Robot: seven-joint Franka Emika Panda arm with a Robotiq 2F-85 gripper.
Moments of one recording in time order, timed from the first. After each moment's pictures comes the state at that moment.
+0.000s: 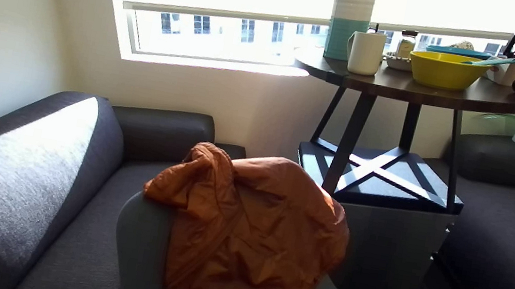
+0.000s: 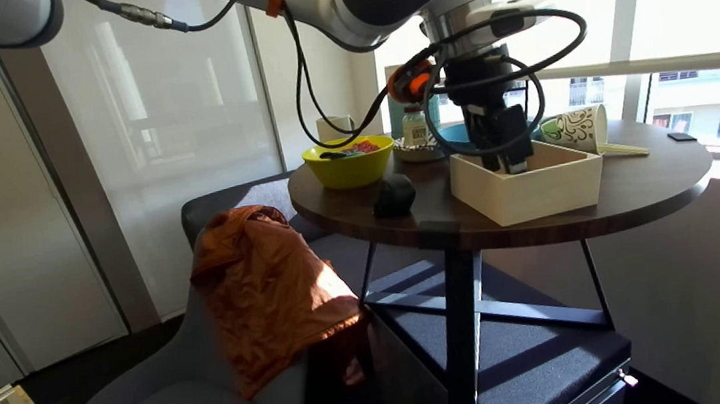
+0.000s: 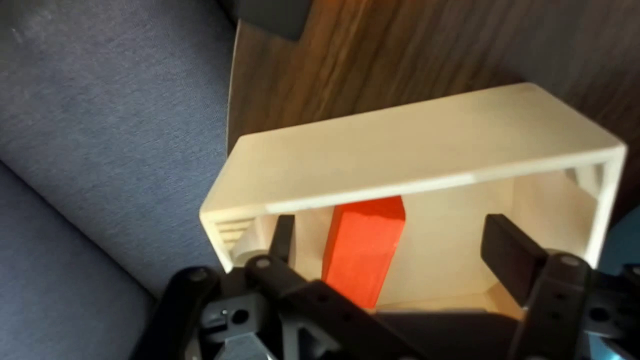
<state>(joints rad) -0.42 0.46 -0.38 -1.48 0.07 2.14 0.21</state>
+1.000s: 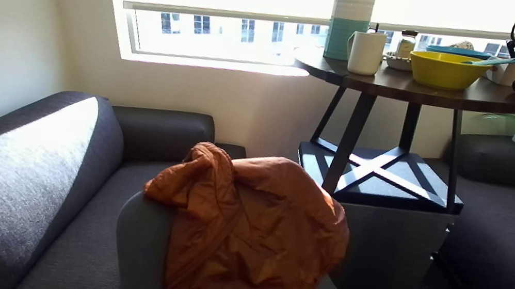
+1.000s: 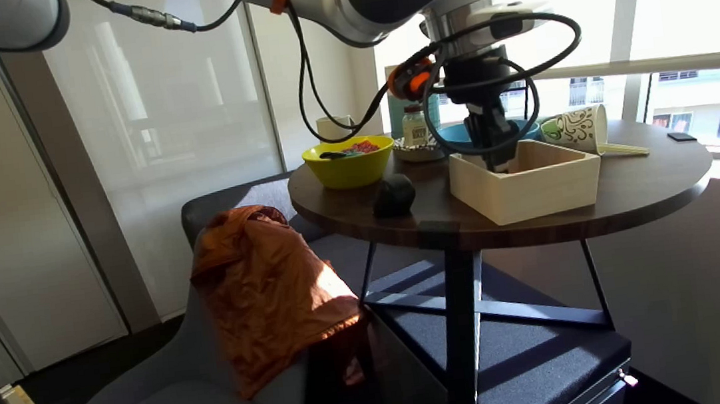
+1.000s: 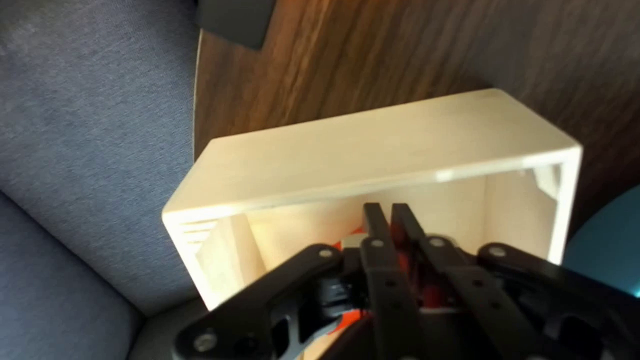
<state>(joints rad) -0.44 0.48 -0.34 -1.43 0.09 2.10 0.21</state>
